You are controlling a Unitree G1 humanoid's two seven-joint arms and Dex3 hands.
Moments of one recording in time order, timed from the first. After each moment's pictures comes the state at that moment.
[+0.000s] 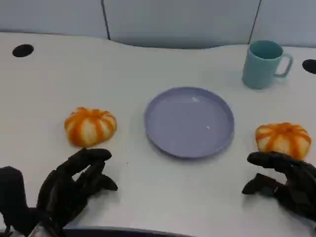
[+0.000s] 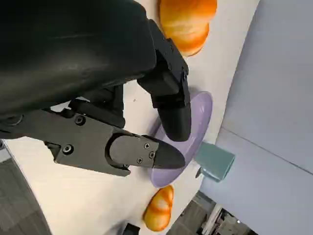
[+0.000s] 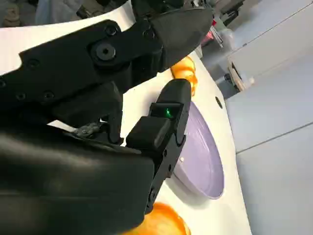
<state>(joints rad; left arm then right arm) -0.22 0.03 0.24 0.65 -0.40 -0.06 -0.59 -0.35 -0.16 -0.26 0.96 0.38 -0.12 0.92</state>
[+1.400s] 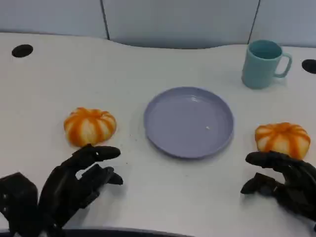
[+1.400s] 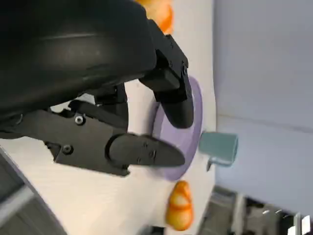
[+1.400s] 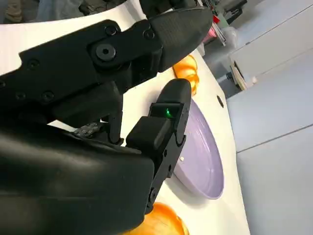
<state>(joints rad) -0.16 0.05 0.15 0.60 -0.23 -0.39 -0.58 -0.35 -0.16 -0.25 0.96 0.37 -0.12 0.91</state>
